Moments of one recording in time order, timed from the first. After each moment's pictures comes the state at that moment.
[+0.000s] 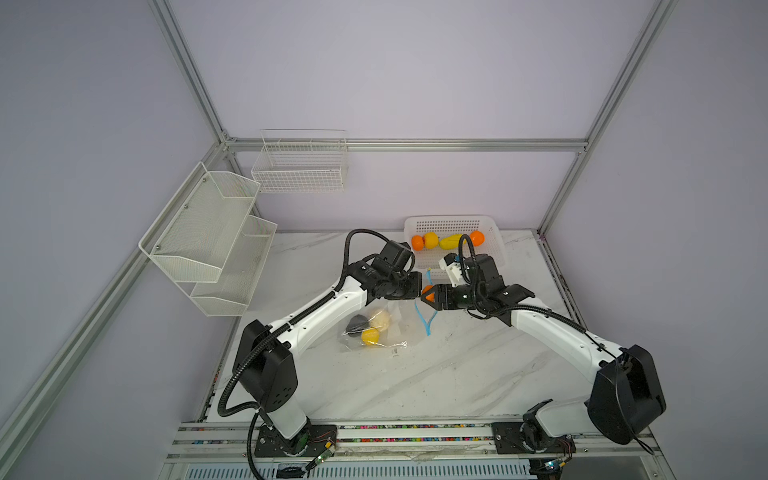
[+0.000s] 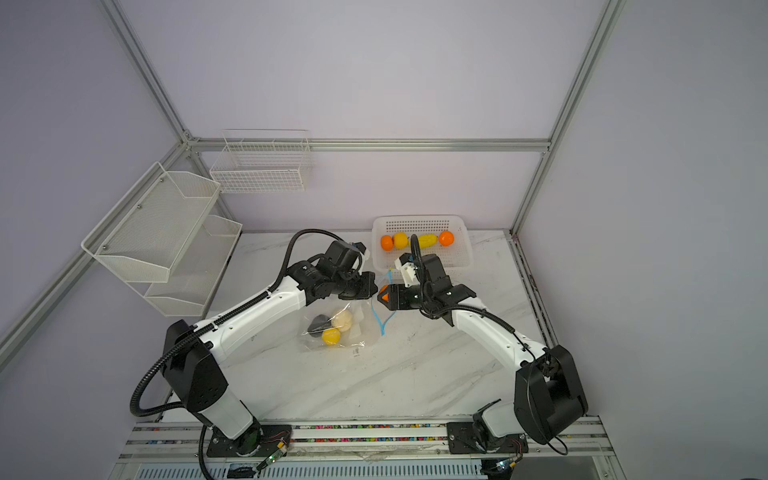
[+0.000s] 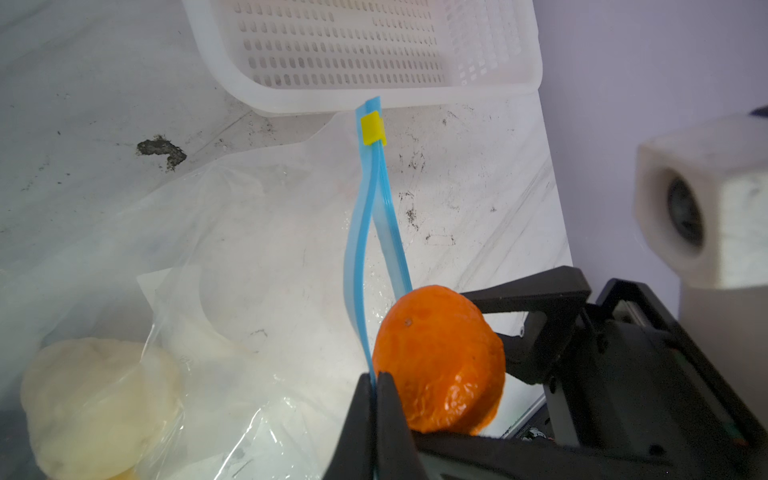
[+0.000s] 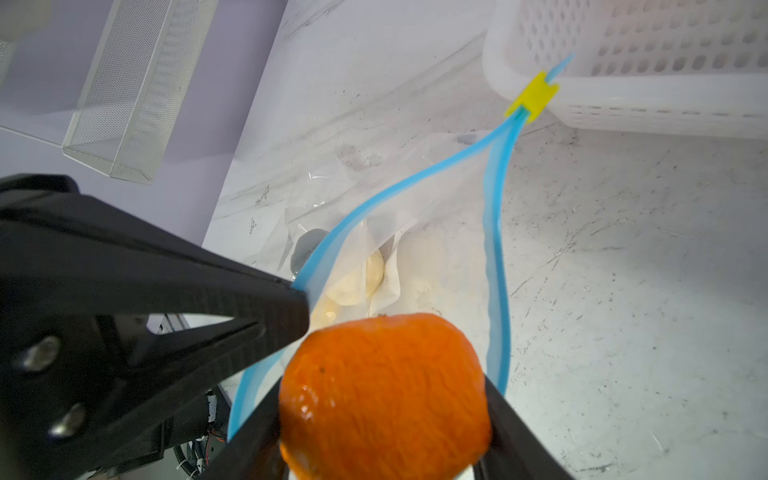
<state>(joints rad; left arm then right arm) -0.69 1.67 1.51 -0.67 0.16 -0.62 0.52 1.41 1.04 -0.35 -0.45 0.44</state>
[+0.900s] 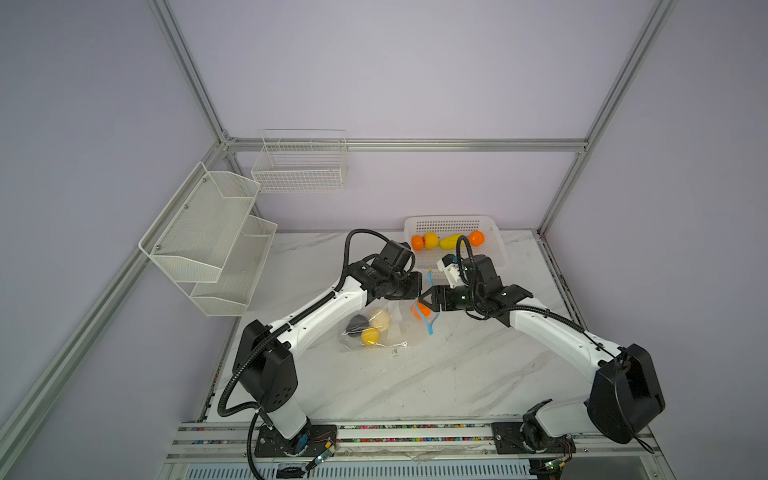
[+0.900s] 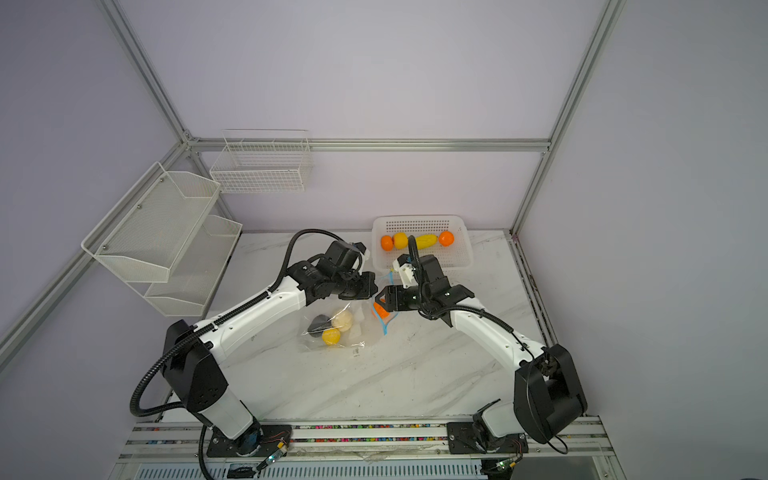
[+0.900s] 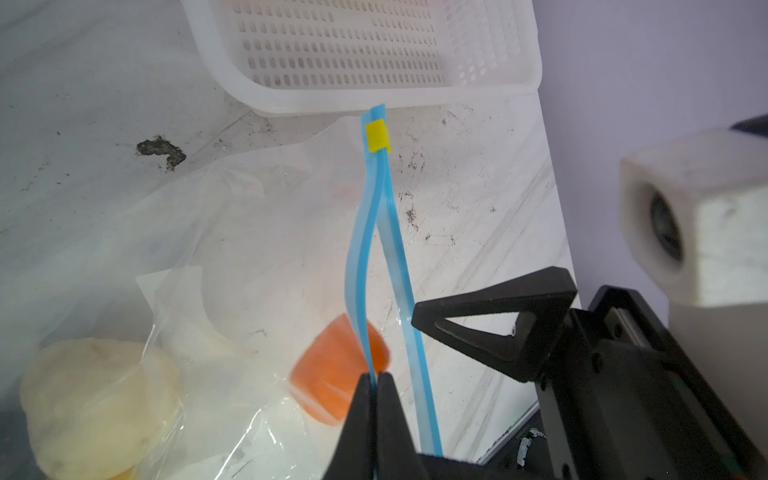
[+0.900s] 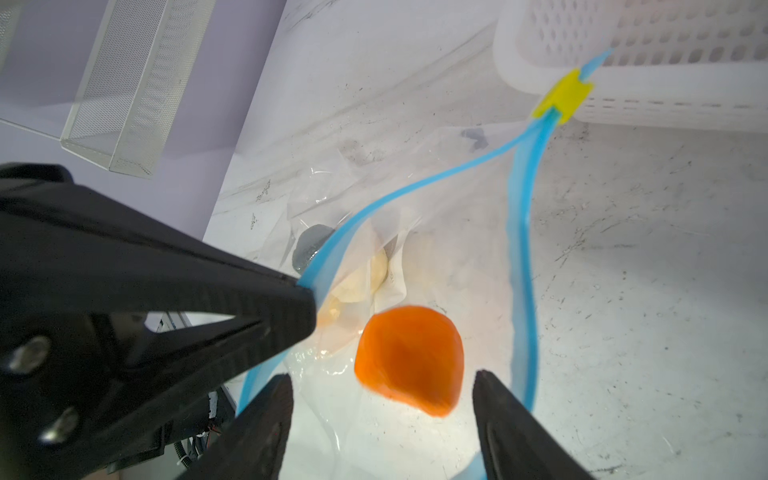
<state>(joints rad) -0.69 1.67 1.51 -0.66 0.16 -0.62 0.53 1.42 1.04 -0.35 -0.44 0.44</state>
